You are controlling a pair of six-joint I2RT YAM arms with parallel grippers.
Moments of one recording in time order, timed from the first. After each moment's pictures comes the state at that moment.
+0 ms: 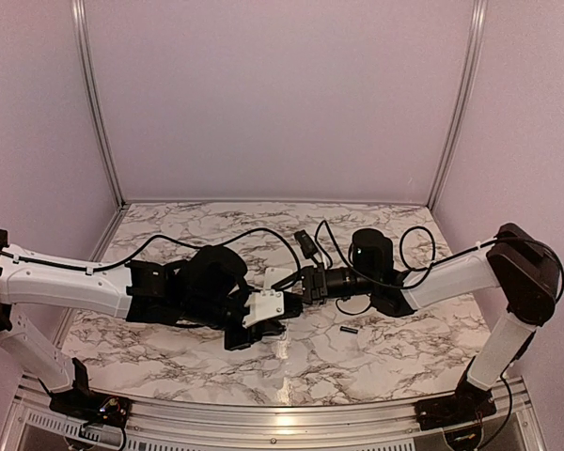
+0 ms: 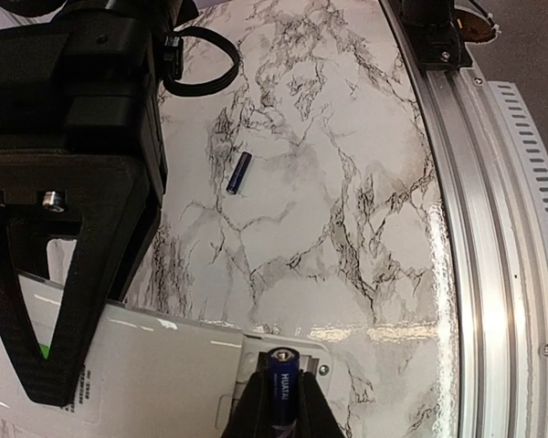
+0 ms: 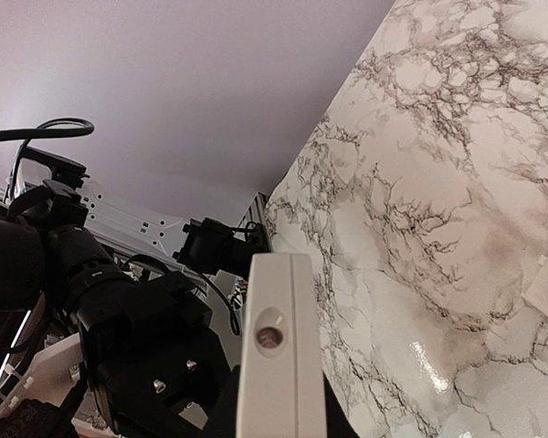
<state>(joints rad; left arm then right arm) -1.17 1.50 0.99 -0.19 0.11 0.41 0.79 1.68 0.75 0.76 -0.80 0.92</state>
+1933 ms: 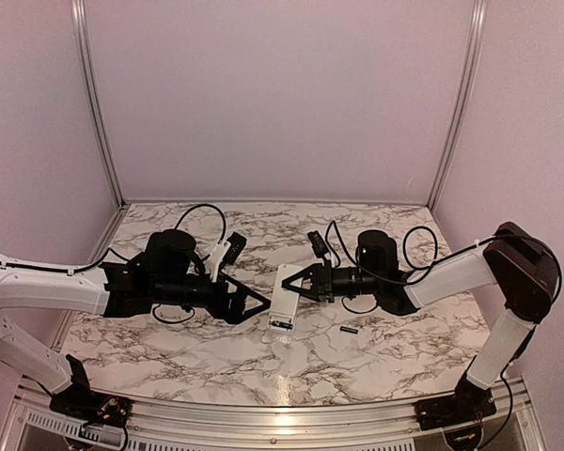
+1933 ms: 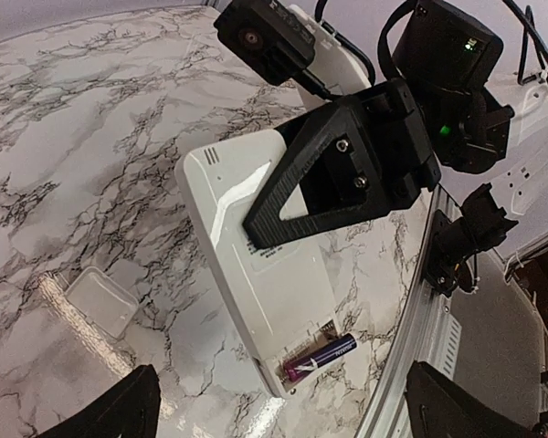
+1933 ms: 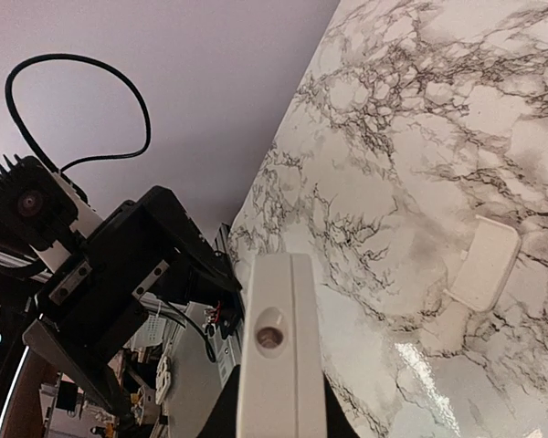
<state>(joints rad) -0.94 1.34 0.78 0.11 0.25 -0.38 0.72 1.70 0.72 0.74 -0.73 0.94</state>
